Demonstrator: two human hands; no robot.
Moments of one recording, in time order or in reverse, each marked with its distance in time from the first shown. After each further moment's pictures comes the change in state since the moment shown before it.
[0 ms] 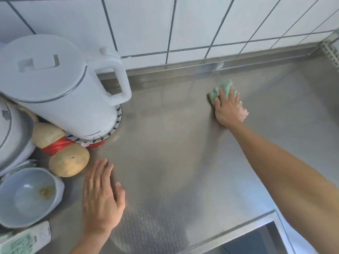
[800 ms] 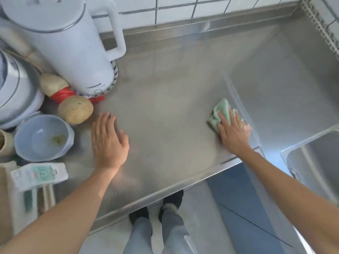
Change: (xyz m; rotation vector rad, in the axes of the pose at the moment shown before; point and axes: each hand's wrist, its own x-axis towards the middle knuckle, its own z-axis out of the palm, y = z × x) left_hand -0.004 0.006 -0.016 -0.053 0.035 0.019; right_hand -0.246 0.118 0.034 -0.024 -0.091 -0.129
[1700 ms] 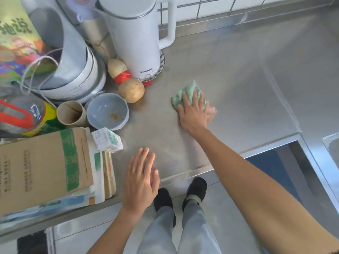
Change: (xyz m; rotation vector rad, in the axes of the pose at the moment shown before) left_hand -0.178 -0.068 -0.064 0.013 -0.105 0.233; right_hand -0.019 -0.265 0.076 0.041 -0.009 -0.070
